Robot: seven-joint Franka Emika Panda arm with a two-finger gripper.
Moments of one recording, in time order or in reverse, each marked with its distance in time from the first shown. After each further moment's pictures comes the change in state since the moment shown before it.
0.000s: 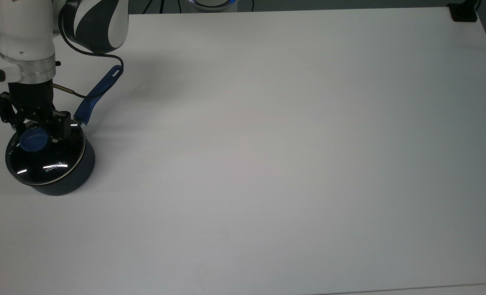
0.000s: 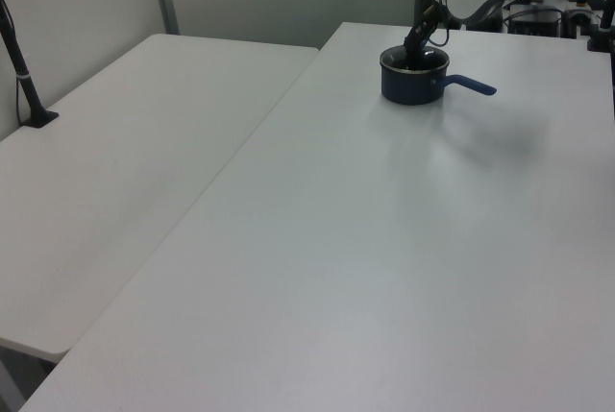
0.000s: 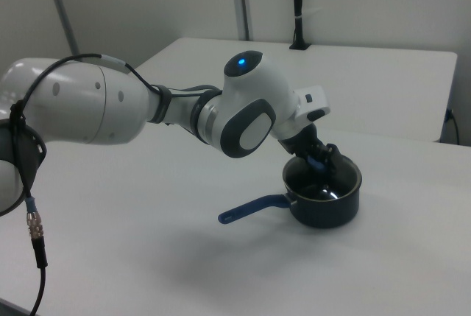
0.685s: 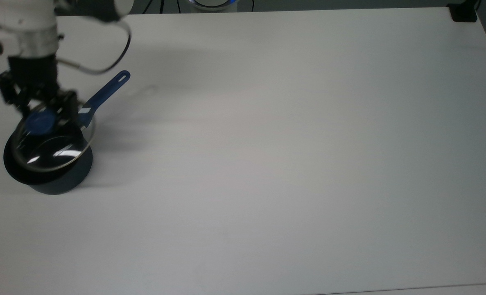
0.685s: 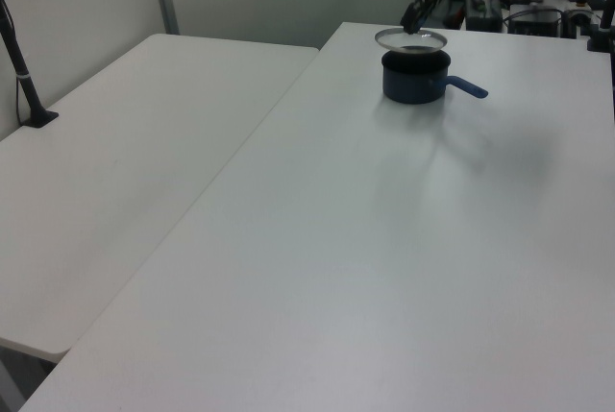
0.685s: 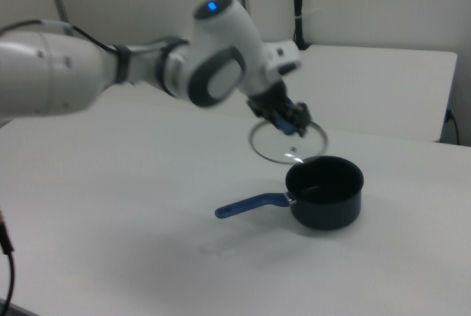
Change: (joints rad) arm 0.035 -0.152 0.036 0.017 0.001 -0.212 0.011
